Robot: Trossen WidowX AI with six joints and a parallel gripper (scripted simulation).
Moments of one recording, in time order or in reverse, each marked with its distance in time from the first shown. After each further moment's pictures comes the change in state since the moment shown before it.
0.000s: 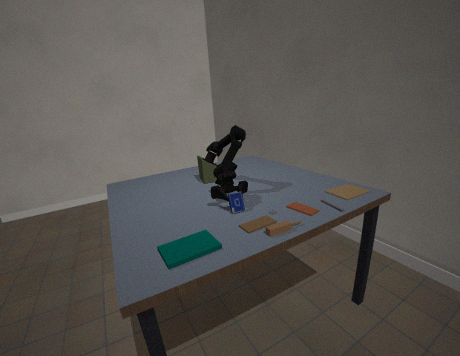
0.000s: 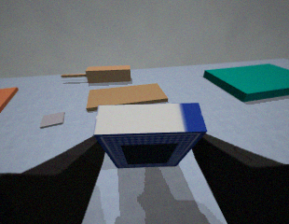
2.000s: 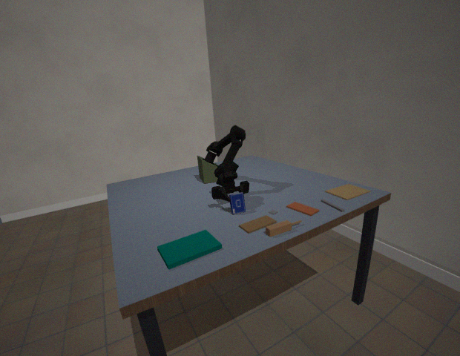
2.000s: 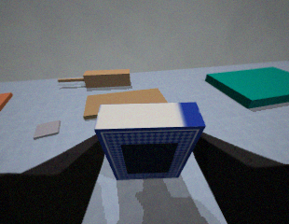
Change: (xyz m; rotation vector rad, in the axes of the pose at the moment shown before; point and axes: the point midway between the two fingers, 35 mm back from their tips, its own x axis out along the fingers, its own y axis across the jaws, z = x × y) arm 0.016 0.000 0.008 0.001 -0.001 -0.004
